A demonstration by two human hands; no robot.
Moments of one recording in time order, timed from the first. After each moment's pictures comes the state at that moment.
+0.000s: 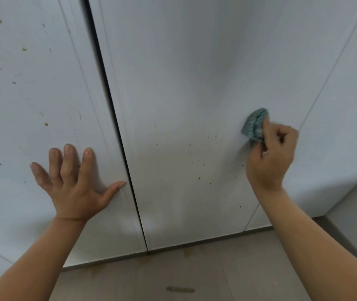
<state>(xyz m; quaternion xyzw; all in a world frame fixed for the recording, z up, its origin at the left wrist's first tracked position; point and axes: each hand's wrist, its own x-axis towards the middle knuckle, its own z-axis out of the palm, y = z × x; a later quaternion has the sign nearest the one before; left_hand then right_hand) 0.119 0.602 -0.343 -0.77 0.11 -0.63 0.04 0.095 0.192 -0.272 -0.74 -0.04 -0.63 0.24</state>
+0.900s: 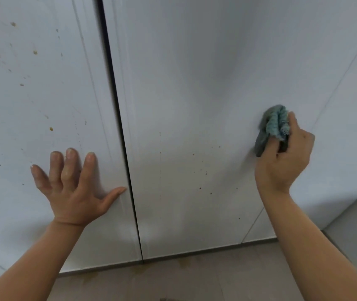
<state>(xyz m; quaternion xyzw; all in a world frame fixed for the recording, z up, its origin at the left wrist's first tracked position) 0.124 0.600 -0.344 -0.76 0.10 -0.64 0.05 0.095 0.199 -0.239 -0.70 0.03 -0.63 0.33</state>
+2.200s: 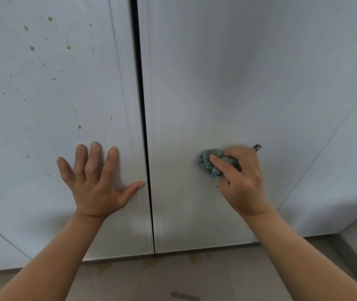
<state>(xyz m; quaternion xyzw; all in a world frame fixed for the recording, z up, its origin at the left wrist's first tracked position) 0.122 0.600 -0.343 -0.76 0.09 -0.64 0.03 0.080 0.274 -0.275 -0.79 -0.24 -0.54 0.15</state>
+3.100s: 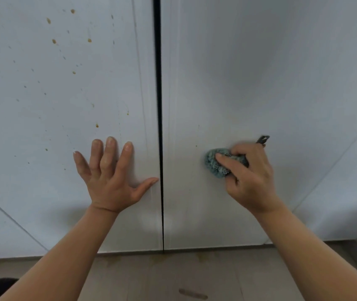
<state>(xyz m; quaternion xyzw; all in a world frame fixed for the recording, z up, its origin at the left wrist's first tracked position) 0.123 0.598 -0.343 -0.76 0.09 -0.65 0.01 0.088 0.280 -0.274 -0.80 -0.28 -0.51 0.16</state>
